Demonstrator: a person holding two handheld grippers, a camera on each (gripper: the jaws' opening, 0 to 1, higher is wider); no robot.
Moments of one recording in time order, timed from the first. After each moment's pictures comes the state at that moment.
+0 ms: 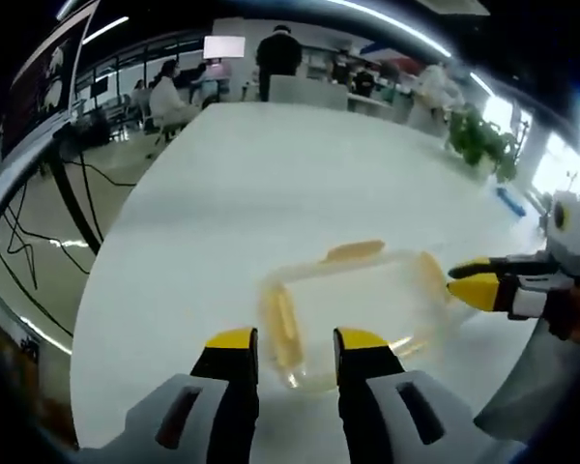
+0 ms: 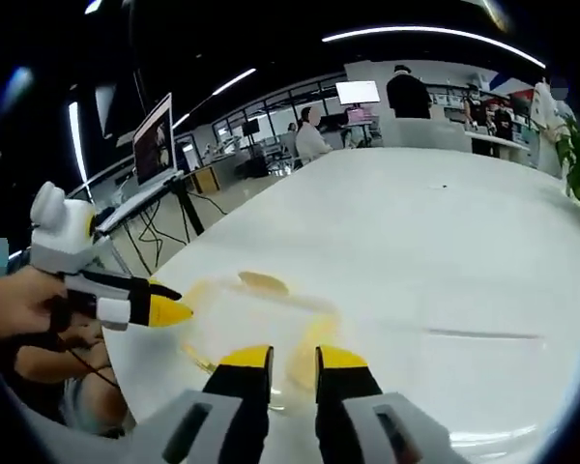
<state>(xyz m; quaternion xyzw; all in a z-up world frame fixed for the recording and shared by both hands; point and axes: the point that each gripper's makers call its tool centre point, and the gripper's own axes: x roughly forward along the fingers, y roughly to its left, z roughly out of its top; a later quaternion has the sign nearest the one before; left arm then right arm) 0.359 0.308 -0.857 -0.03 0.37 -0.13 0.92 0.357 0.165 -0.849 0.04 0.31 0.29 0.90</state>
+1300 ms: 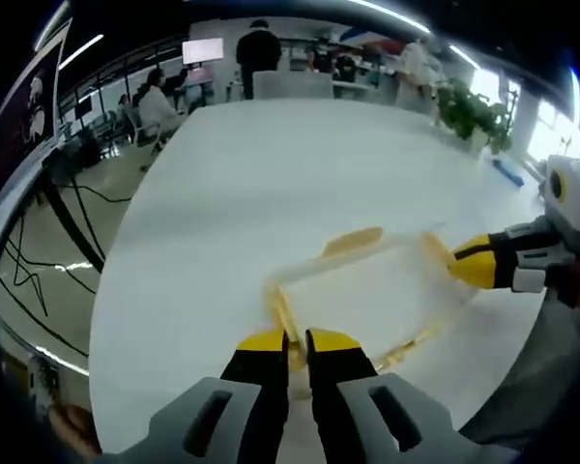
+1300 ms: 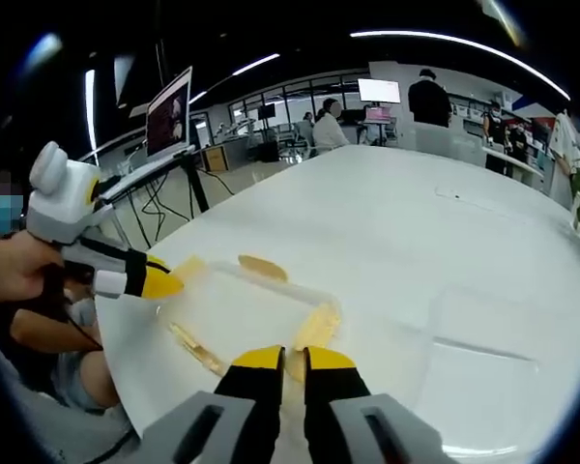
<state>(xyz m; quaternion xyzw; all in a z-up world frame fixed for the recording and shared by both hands) 0.355 0.313 -0.857 0.03 0.37 -0.14 0.92 0.354 0.165 -0.856 -0.02 0.32 0.31 0.90</state>
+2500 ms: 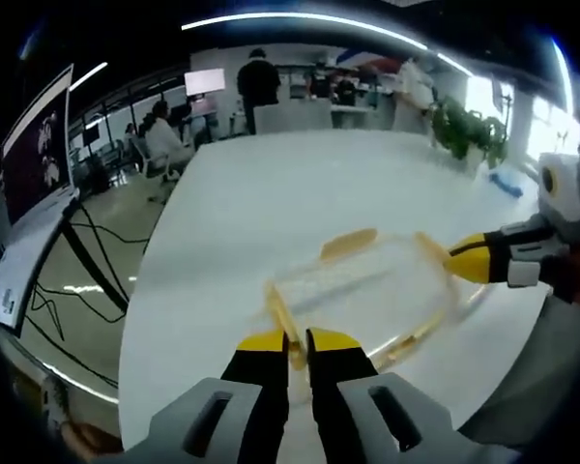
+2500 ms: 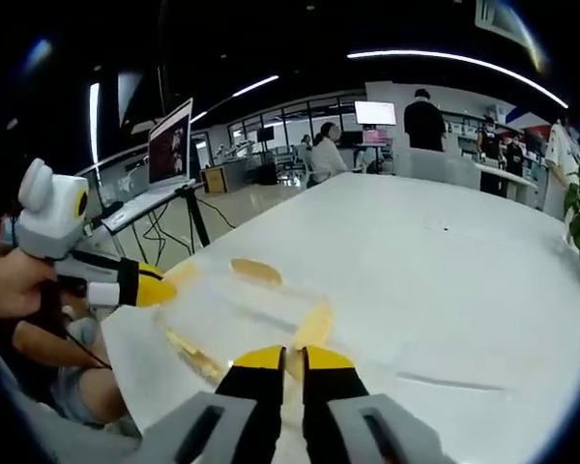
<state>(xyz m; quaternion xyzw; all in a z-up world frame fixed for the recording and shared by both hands) 0.362 0.301 -0.802 0.05 0.32 -0.13 0.94 0.367 0.152 -0.805 -0.01 0.27 0.30 0.91</state>
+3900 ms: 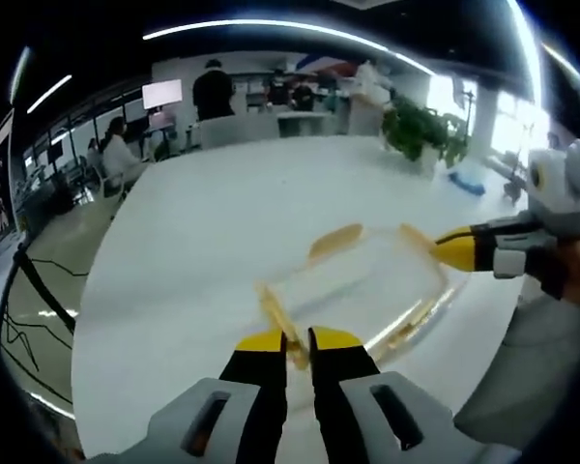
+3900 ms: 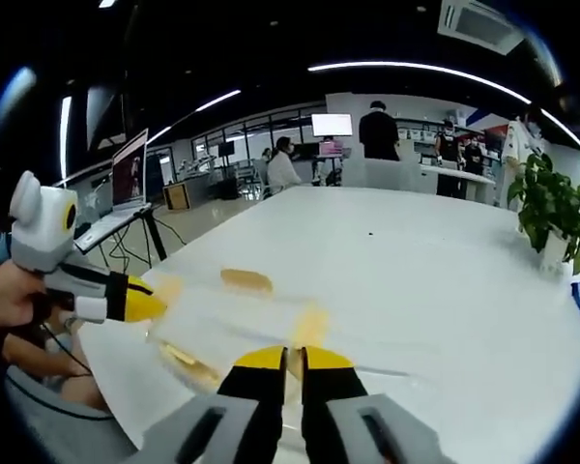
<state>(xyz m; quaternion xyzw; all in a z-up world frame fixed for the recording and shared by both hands) 0.368 0.185 -0.788 0.05 0.30 -0.22 0.93 0.364 0.038 -0.783 0.00 0.25 0.21 0.94</state>
